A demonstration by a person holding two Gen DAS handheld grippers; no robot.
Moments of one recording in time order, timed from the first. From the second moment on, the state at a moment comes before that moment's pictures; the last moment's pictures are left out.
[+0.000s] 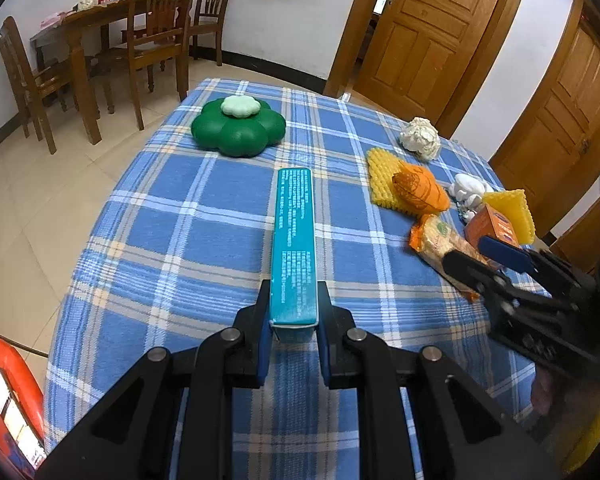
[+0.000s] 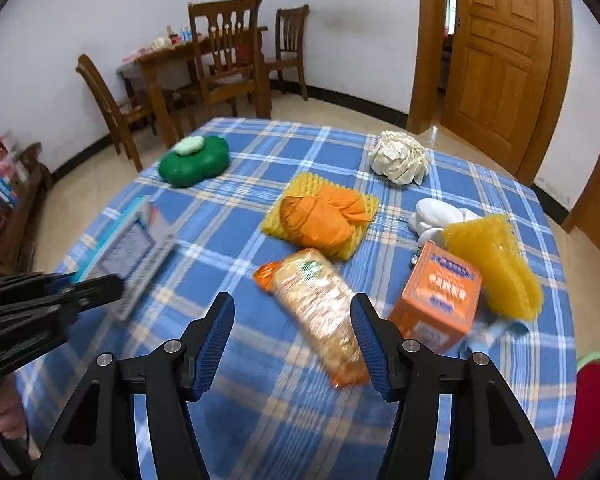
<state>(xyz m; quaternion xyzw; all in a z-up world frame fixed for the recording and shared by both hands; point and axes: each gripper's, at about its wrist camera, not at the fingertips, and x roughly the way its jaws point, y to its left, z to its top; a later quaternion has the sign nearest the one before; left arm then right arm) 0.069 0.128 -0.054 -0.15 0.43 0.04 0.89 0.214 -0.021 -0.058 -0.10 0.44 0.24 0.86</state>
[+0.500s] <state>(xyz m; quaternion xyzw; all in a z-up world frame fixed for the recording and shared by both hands) 0.070 0.124 -0.053 -0.15 0.43 0.03 0.89 0.232 -0.016 -0.083 -0.12 0.47 0.24 0.84</state>
